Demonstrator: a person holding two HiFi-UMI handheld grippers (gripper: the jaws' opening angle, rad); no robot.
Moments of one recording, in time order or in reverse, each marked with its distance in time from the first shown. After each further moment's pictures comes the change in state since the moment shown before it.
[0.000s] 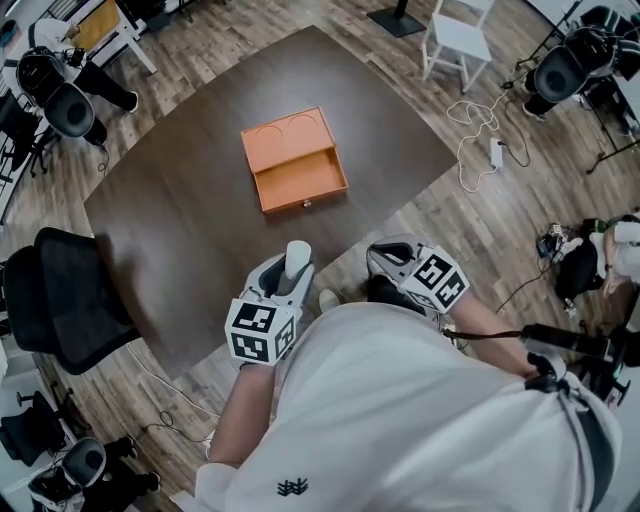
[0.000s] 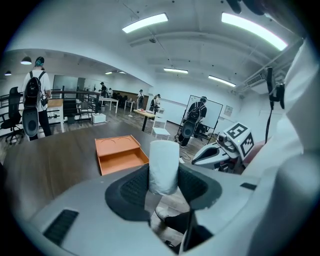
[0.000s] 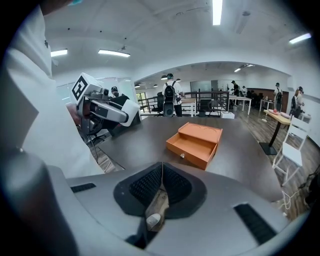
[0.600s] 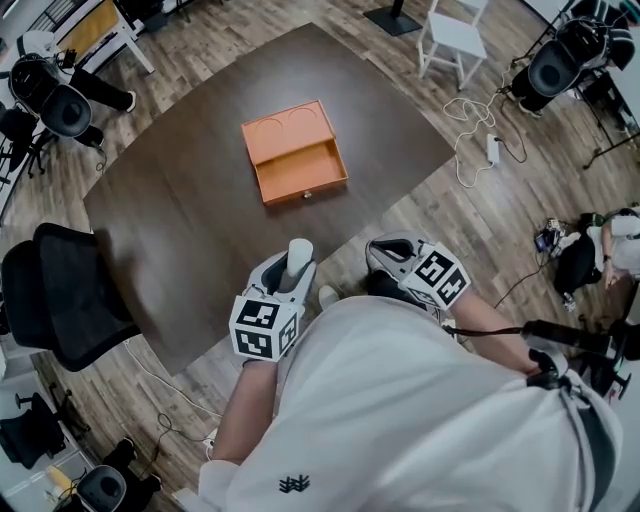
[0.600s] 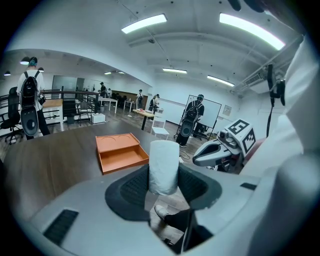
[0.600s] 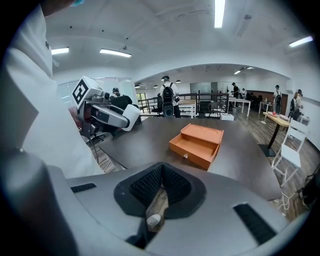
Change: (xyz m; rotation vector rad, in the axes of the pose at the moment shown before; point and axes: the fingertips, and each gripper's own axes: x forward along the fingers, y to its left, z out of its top) left arm -0.011 -0.009 -0.020 0.006 -0.003 -0.008; right arm -0.007 0.021 -0.003 -0.015 -0.014 -0.014
